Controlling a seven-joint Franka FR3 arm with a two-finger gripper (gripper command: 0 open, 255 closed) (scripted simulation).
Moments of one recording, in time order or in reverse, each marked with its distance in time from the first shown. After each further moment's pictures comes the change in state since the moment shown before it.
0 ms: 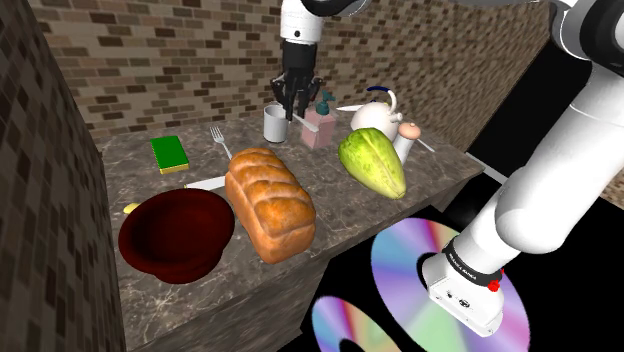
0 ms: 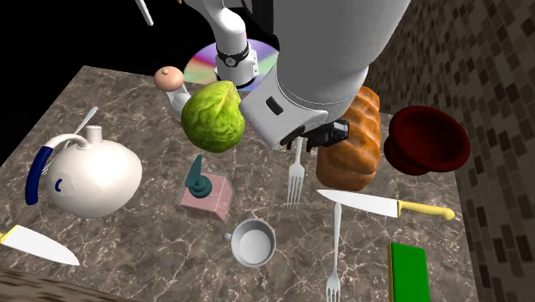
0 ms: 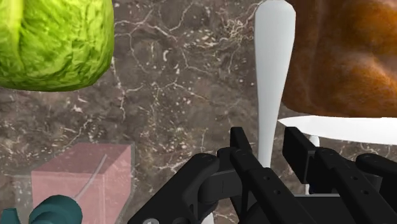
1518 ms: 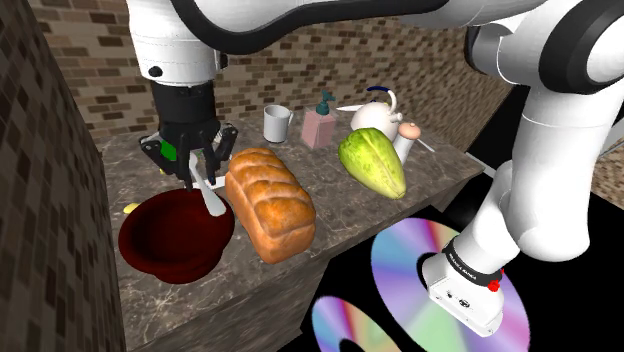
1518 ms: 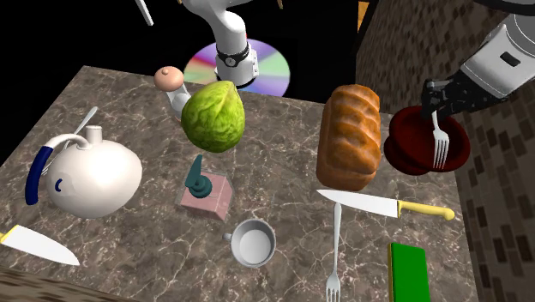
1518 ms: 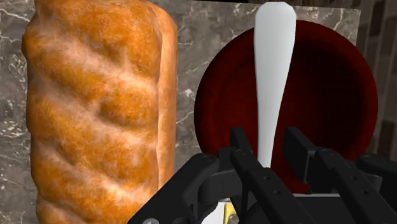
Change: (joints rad) arm 0.365 0.317 0.187 0.357 -0.105 -0.021 0.548
